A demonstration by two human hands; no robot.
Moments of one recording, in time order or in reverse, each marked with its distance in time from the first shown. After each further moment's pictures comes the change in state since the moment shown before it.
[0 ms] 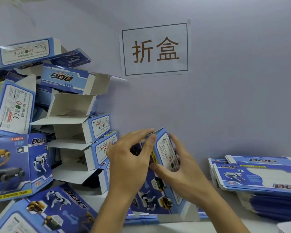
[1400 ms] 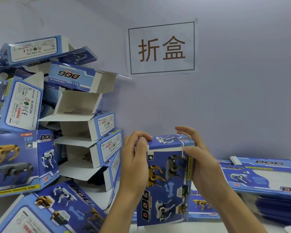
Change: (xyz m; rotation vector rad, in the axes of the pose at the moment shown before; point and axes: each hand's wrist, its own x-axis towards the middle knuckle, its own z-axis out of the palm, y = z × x) left_hand -0.006 -0.023 0.006 -0.387 -0.029 -0.322; right_hand 0.005 -0.003 -0.013 0.672 -0.011 0.051
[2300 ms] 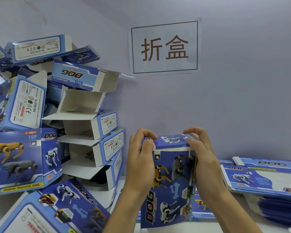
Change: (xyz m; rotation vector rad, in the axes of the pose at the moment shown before) left_hand -0.001 0.008 0.003 -0.024 -0.082 -0.037; right_hand 0.001 0.000 0.019 -0.112 0.265 -0.091
